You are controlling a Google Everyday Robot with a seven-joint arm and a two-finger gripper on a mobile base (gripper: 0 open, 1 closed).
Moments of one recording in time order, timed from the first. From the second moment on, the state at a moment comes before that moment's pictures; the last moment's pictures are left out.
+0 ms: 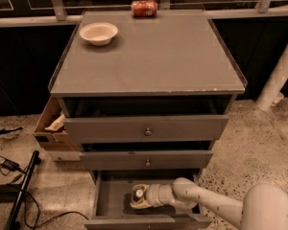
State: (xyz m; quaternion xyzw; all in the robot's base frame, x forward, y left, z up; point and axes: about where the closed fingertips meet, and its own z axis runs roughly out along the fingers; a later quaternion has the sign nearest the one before) arm 0.522 0.021 0.226 -0.59 0.64 0.28 0.40
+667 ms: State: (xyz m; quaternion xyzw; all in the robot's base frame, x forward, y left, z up) arm 0.521 0.028 0.218 -0.59 0.65 0.29 0.38
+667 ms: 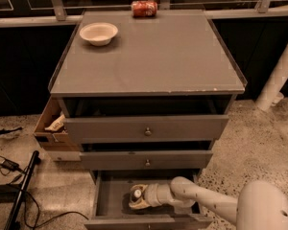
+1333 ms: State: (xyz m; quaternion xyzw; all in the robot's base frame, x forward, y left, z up) arm 0.518 0.036 0.218 -0.60 0.65 0.30 0.37
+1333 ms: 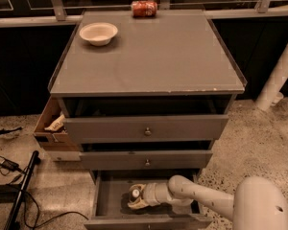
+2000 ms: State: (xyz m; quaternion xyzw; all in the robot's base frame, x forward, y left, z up) arm 0.518 0.038 0.220 -0.60 0.65 0.30 0.37
